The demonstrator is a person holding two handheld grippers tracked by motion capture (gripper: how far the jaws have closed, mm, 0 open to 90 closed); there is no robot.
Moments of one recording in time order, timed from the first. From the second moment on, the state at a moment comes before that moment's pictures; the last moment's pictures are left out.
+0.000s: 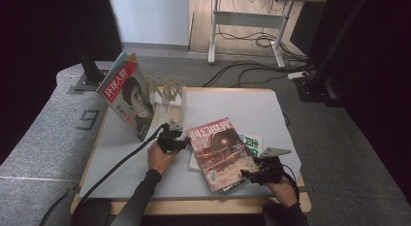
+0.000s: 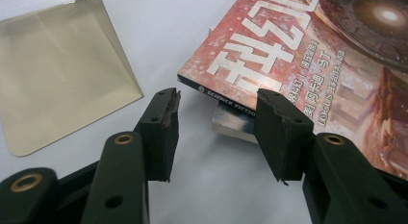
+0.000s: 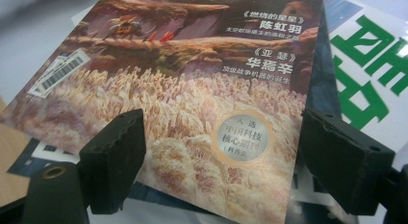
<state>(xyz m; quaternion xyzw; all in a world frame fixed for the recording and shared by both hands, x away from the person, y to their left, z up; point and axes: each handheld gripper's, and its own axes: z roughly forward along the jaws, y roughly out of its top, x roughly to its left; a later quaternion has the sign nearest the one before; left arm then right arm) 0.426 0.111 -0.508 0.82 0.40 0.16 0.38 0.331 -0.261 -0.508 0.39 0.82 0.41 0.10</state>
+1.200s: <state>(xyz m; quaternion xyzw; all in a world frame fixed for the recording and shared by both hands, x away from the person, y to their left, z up) 0.434 0.090 -0.504 0.83 0.39 0.16 0.36 0.315 -0.255 -0.507 0.38 0.83 0.41 0.09</state>
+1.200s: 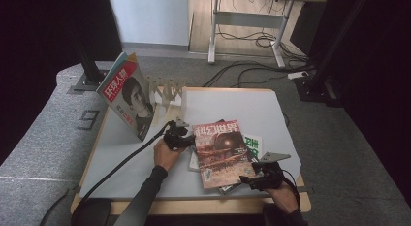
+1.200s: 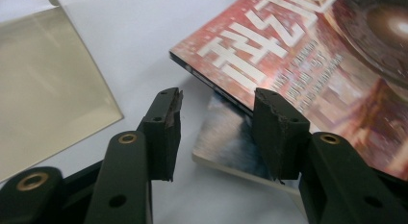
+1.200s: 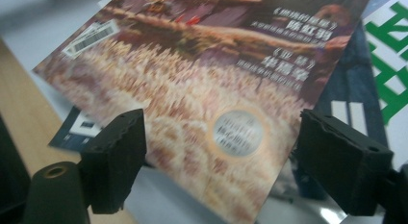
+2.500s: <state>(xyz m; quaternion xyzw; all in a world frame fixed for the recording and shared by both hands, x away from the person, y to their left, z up) 0.434 0.096 -0.505 0.83 0.39 0.14 0.37 0.314 -0.236 -0.503 0.34 0.85 0.40 0.07</state>
